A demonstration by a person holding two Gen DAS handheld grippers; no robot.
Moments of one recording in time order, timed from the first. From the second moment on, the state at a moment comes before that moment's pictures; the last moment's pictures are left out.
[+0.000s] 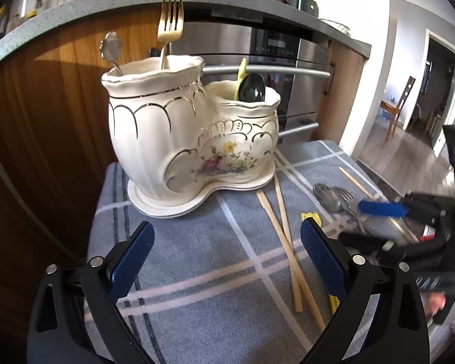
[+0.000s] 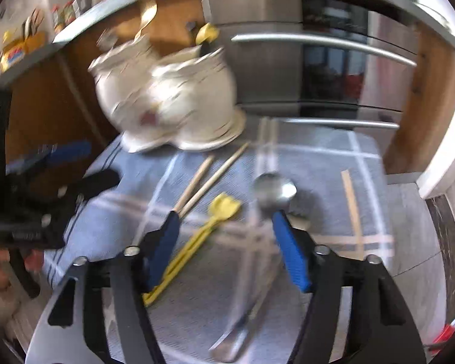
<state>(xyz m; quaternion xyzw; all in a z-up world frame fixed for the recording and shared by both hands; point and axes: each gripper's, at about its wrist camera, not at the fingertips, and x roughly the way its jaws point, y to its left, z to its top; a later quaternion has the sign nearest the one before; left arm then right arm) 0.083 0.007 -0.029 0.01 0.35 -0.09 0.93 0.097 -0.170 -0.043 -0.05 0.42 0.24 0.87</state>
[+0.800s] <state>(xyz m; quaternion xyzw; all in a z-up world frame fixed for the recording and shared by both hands) 0.078 0.006 -0.028 0.03 0.34 -0.11 0.93 0.103 -0.155 -0.071 -0.08 0.47 0.22 0.85</state>
